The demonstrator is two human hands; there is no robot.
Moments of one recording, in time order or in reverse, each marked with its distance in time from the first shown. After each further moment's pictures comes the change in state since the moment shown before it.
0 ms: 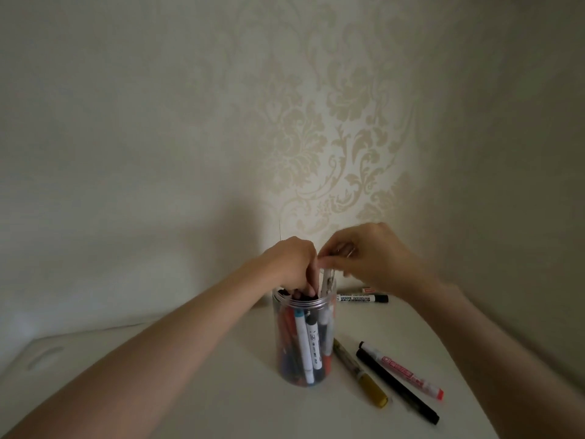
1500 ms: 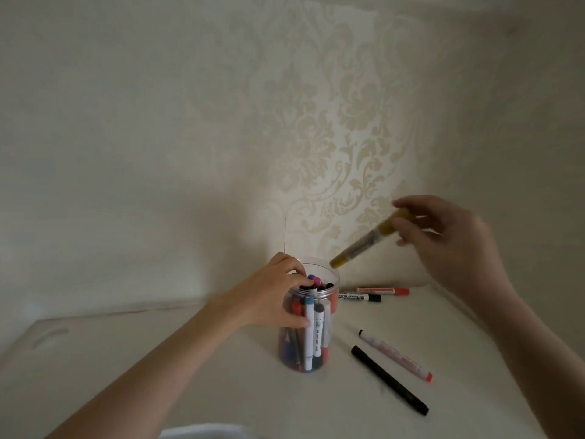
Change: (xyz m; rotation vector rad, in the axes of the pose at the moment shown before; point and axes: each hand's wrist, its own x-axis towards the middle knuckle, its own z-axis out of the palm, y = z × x) left_hand -0.055 -0.048 0.051 -0.026 0.285 0.315; right_hand -0.056 -0.029 -0.044 0.118 0.526 0.130
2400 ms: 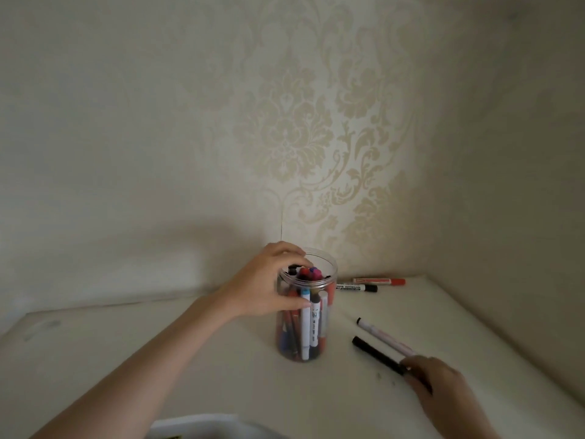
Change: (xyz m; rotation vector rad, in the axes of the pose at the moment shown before) left_hand -0.006 -0.007 0.003 -0.311 0.201 -0.002; right_hand -0.154 0.152 0.031 -0.508 -0.365 0.323
